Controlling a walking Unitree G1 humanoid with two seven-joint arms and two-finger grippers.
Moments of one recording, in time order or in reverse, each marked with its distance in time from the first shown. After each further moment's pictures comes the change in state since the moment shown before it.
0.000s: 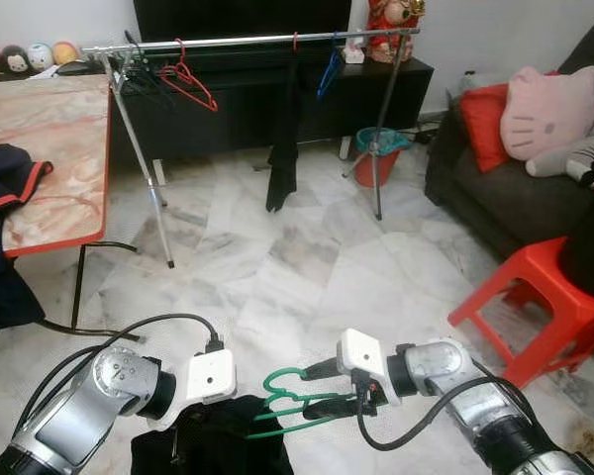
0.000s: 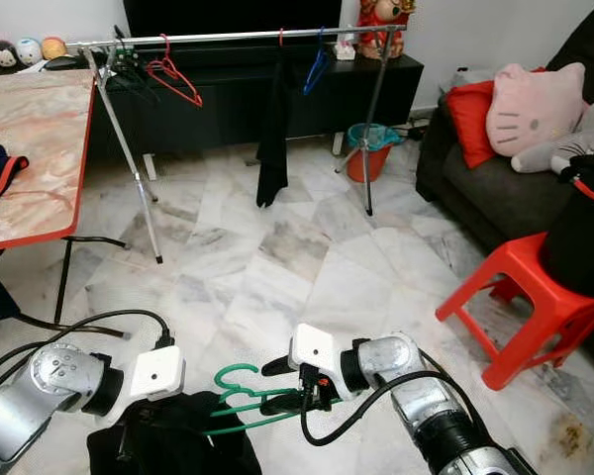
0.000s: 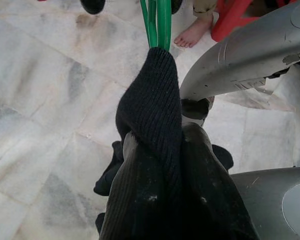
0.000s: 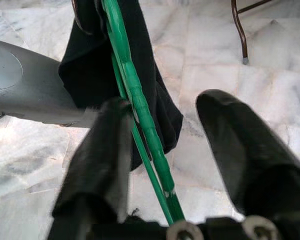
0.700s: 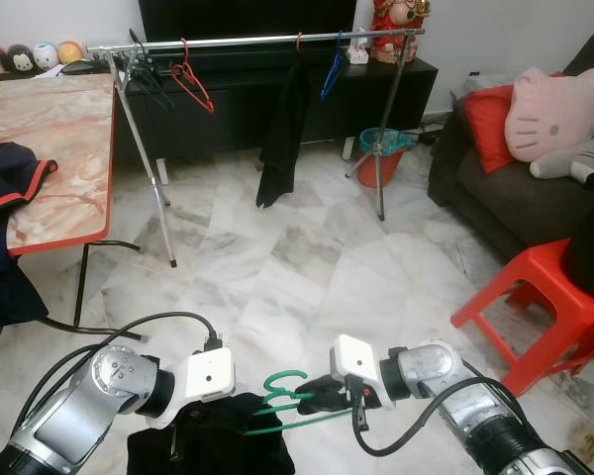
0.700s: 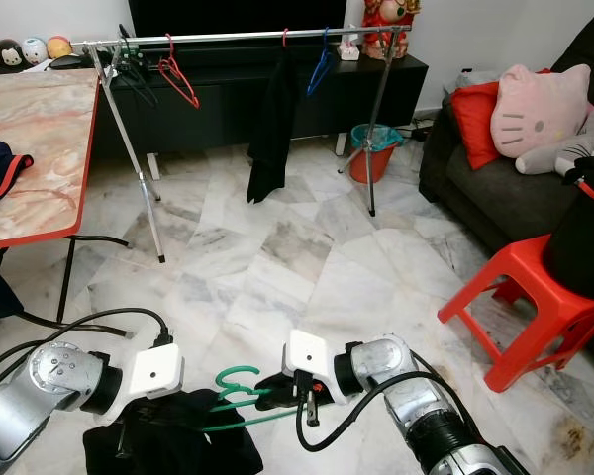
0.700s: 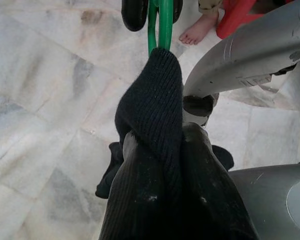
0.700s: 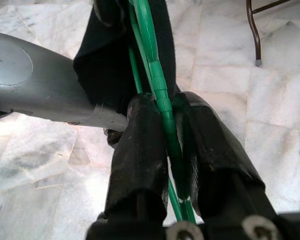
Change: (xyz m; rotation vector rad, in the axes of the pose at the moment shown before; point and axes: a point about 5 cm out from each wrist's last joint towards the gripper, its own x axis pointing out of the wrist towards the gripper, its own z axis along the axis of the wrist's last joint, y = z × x) left arm -0.003 0.002 -0.001 0.002 0.013 0.017; right arm 0.009 0.003 -0.003 -0.006 0.008 0.042
